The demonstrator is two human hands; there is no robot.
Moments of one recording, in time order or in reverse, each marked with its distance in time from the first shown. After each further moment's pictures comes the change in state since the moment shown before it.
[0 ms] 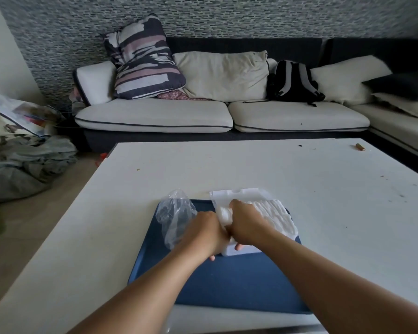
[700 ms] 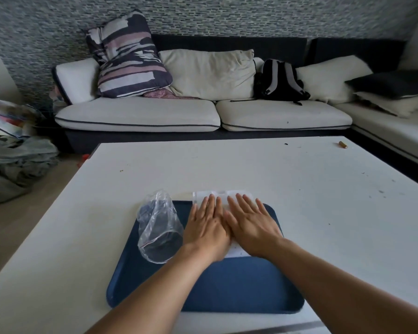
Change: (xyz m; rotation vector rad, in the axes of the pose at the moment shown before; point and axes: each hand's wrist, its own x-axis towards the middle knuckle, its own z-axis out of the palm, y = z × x) left_hand 0.053 -0.004 0.059 0.454 0.145 0.181; right_hand 0.027 0.081 0.023 -0.179 0.222 -0.201
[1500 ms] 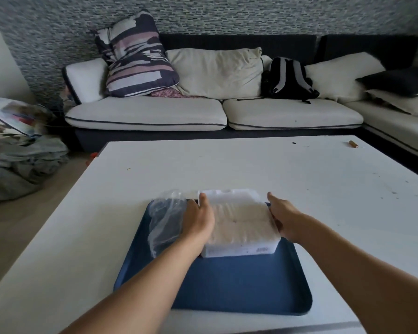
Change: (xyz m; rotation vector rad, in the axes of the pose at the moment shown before) left_hand 0.008 -0.011 -0.022 -1.065 0.209 -0.612; right_hand 0.032 0.046 -0.021 1.108 0.003 0.703
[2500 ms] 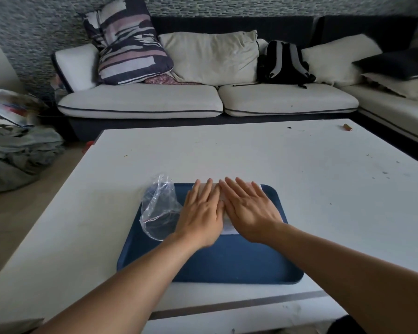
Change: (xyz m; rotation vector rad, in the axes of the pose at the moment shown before) left_hand -0.015 -0.040 -0.006 0.799 -0.159 0.716; right_hand -0.062 0.032 0.038 -1.236 0.054 -0.968
